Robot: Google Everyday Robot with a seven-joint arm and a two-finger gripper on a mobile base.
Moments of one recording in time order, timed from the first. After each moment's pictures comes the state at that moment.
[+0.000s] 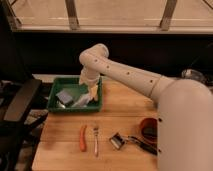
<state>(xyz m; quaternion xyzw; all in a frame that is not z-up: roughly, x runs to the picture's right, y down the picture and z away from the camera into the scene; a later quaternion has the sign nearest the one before) -0.101 0.001 0.817 -0.22 -0.21 -0.31 0.90</state>
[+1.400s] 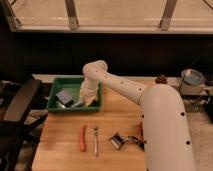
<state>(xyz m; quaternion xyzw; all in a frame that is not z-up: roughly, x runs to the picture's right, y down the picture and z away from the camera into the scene) -0.116 0.078 0.887 -0.27 -0.29 -0.29 0.87</state>
